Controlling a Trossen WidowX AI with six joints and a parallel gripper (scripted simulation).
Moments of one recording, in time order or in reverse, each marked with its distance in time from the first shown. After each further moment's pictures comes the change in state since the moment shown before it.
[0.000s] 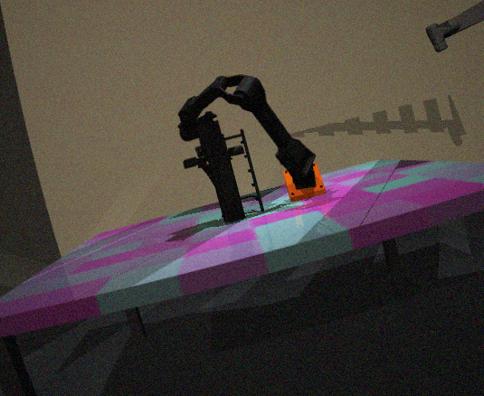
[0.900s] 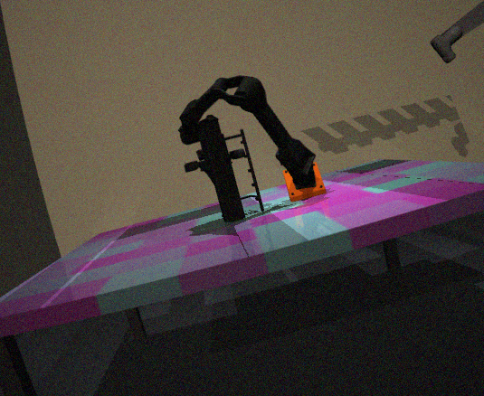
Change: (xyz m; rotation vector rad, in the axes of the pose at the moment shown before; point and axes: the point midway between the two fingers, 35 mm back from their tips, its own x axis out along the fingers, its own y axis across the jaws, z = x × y) arm 0.011 0.000 -0.003 0.002 0.002 -0.002
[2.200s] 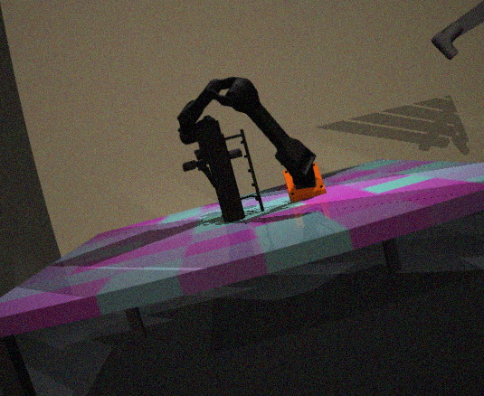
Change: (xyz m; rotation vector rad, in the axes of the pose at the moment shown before) arm -0.003 0.002 0.038 0.002 0.000 0.002
